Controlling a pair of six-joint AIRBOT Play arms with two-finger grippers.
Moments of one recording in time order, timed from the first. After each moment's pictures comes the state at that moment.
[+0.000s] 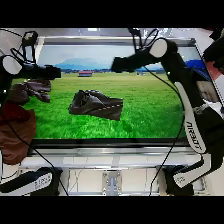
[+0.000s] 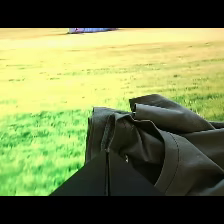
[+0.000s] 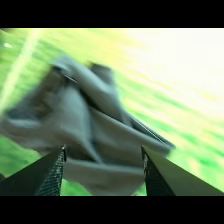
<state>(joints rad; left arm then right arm) -0.03 -1.24 1.41 1.36 -1.03 -1.41 0.31 -1.68 1.95 -1.17 1.27 1.57</state>
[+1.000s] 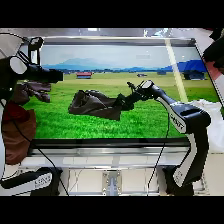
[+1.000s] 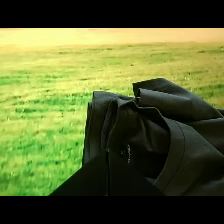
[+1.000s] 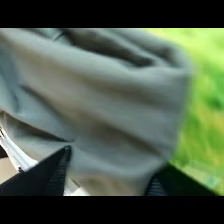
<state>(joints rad) -0.03 -1.29 1.41 1.36 -1.07 -1.41 0.26 -1.97 1.47 -0.63 1.18 1.42</state>
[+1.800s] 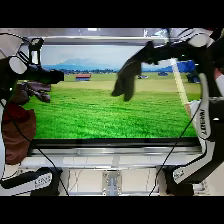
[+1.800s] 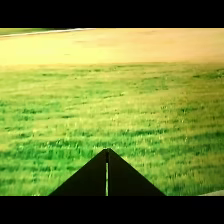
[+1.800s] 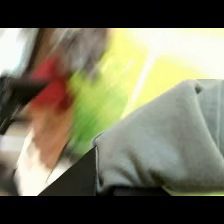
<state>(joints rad) -0.03 -1.29 1.41 1.33 -1.08 -1.41 -0.06 -1.74 2.04 -0.55 1.40 1.43</state>
